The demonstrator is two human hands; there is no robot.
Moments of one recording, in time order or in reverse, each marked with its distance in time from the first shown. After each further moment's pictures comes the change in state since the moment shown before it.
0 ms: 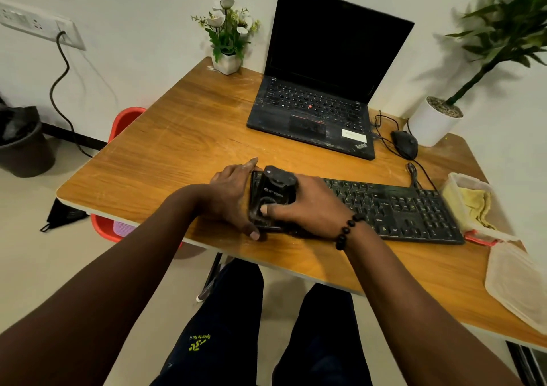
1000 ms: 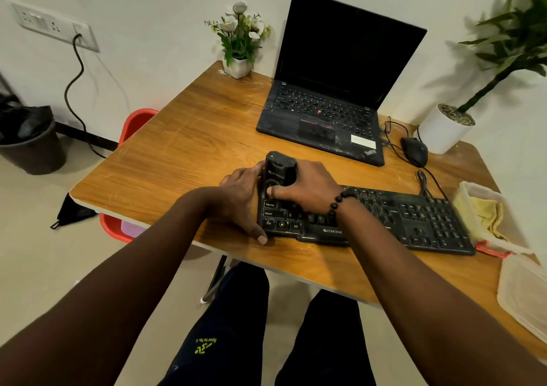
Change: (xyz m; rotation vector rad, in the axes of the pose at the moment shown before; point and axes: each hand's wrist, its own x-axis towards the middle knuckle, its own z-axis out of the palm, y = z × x) left_hand 0.007 -0.008 0.003 0.036 0.022 0.010; right_hand 0.047 -0.002 -0.006 -0.192 0.076 0.003
